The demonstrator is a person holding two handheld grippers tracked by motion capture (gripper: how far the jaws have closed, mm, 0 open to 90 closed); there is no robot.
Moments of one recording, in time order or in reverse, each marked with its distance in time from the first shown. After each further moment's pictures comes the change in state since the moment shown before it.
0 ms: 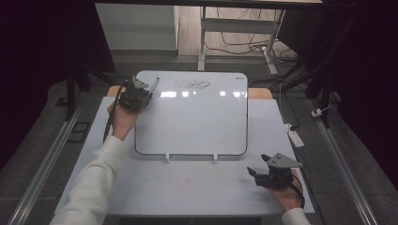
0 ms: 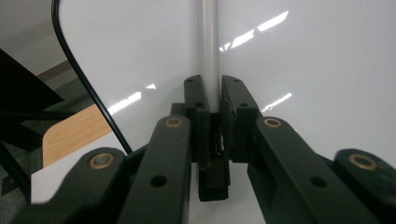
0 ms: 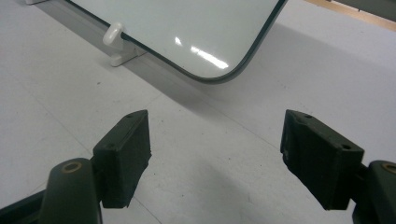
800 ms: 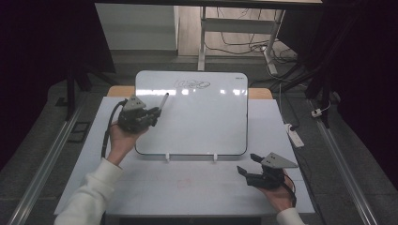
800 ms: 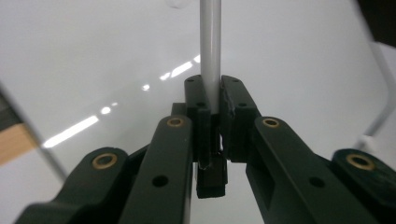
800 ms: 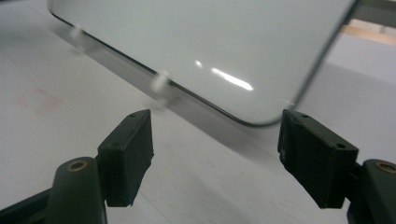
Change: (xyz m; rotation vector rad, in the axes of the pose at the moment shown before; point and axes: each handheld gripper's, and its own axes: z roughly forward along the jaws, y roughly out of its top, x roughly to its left) left arm -0.045 -0.040 -0.052 -0.180 -0.299 -0.003; right arm 0.027 0.021 0.004 -0.120 0.122 0.091
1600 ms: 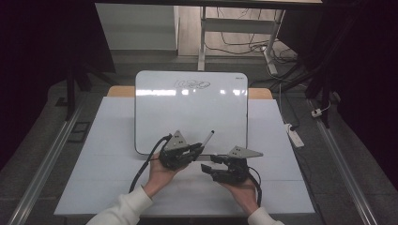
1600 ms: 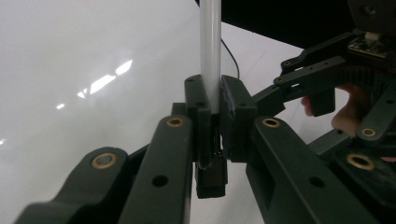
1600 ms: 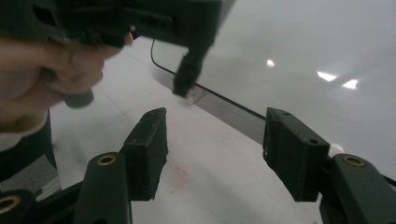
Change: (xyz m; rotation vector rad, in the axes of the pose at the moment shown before) left arm -0.121 -0.032 0.049 -0.034 -0.270 0.060; right arm 0.065 0.039 0.060 0.013 0.247 0.181
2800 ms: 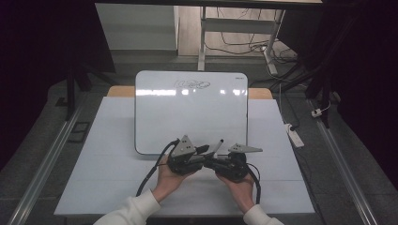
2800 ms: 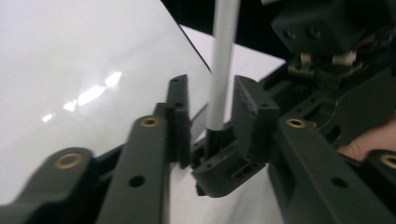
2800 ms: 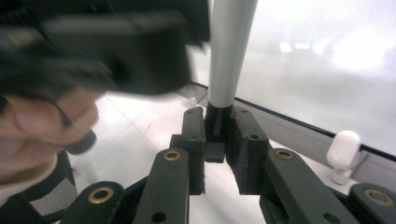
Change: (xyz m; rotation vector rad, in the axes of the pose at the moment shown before) left arm -0.017 0.001 0.009 -0.065 -0.032 -0.012; right arm -0.014 -0.002 0.008 0.020 0.039 0.143
